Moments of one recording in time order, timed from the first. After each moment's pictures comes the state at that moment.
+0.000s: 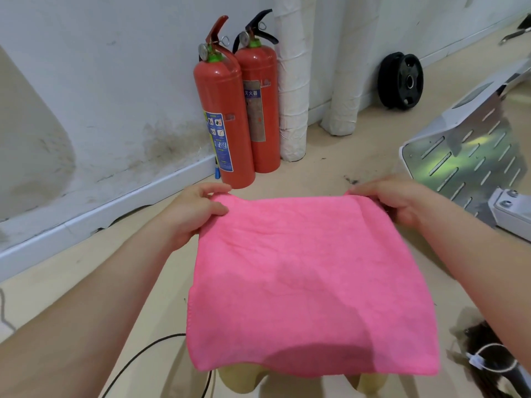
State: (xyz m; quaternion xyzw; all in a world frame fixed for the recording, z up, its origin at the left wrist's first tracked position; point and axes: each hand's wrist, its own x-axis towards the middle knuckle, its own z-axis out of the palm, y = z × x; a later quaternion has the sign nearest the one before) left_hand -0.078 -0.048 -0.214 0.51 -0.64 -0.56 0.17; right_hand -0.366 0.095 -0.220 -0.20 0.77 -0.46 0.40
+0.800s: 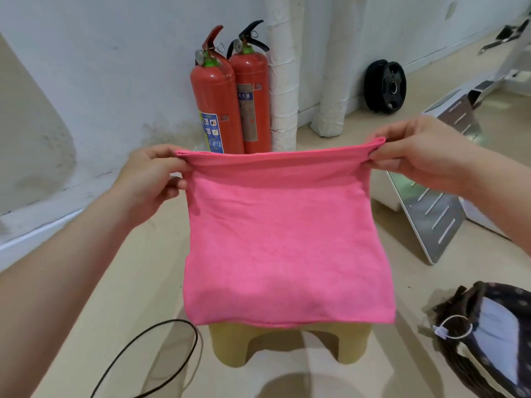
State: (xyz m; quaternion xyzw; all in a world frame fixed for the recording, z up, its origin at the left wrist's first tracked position) left_hand -0.043 -0.022 -0.146 0.44 -0.62 -0.55 0.35; right_hand -0.350 0.165 -0.119 -0.42 0.64 -0.52 0.38
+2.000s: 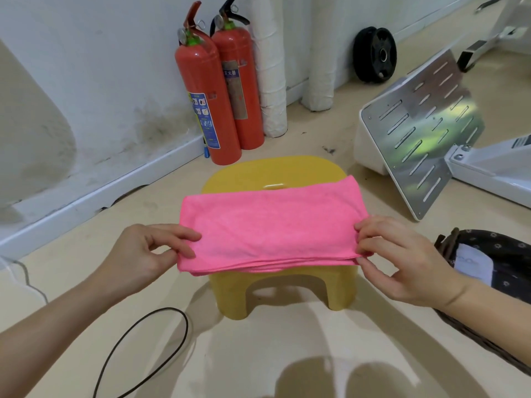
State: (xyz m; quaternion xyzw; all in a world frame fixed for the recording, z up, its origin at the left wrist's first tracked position) left_hand 0.042 0.096 -0.206 0.36 -0.83 -0.37 0.19; right_hand -0.291 0.306 -0.267 -0.74 0.57 -0.33 -0.11
